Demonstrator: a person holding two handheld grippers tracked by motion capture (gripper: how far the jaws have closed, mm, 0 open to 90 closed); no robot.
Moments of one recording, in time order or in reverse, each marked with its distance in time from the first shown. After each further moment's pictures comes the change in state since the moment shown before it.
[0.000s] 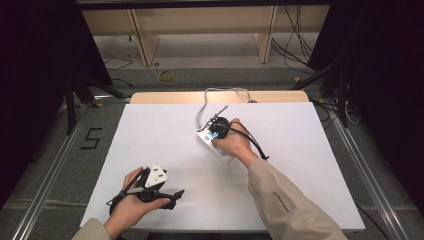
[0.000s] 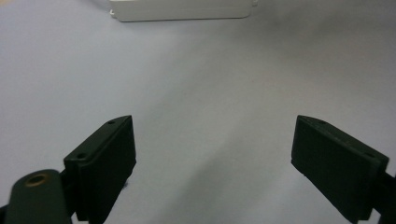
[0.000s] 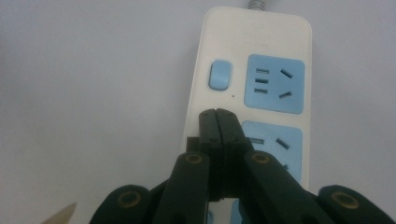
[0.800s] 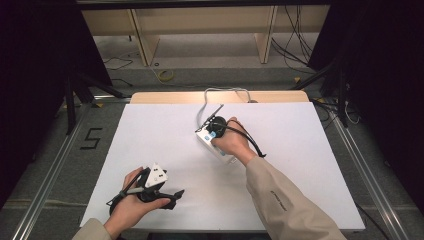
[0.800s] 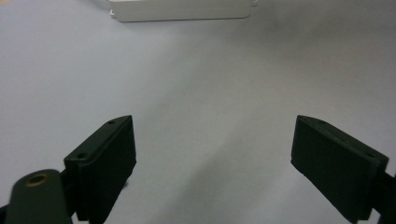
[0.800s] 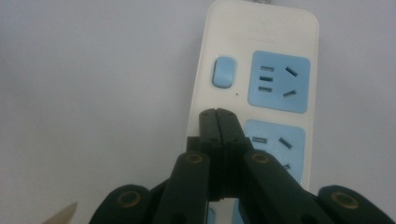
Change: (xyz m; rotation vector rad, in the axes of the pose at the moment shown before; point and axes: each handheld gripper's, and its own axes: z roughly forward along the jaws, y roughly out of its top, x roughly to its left) left arm 0.000 0.000 0.000 0.001 -0.001 -0.003; right arm 0.003 0.008 0.001 0.063 -0.008 -0.014
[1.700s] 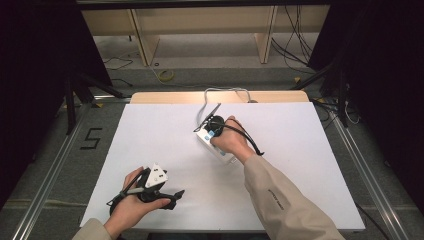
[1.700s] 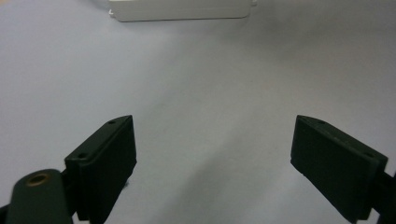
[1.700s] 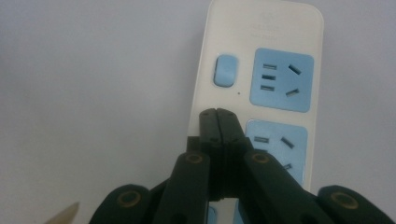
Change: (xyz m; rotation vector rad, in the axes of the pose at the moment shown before) left arm -0.001 0.000 0.000 -0.001 -0.003 -0.001; right arm 0.002 0.007 0.001 0.049 -0.007 0.012
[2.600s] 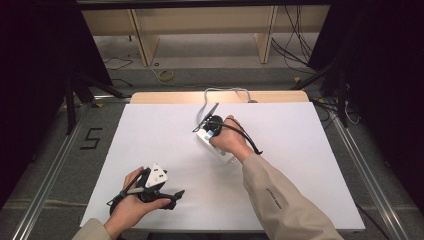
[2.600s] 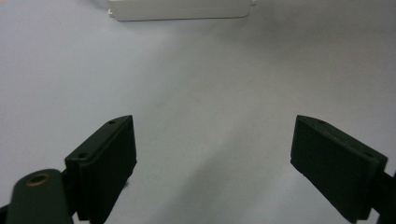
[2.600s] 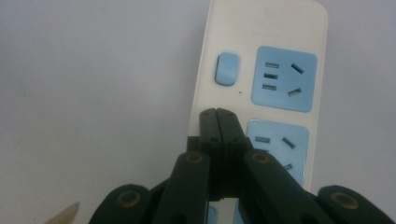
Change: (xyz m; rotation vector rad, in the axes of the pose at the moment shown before) left arm 0.000 0.000 0.000 0.002 -0.002 0.000; right arm 0.000 0.004 0.001 0.033 -0.005 -0.016
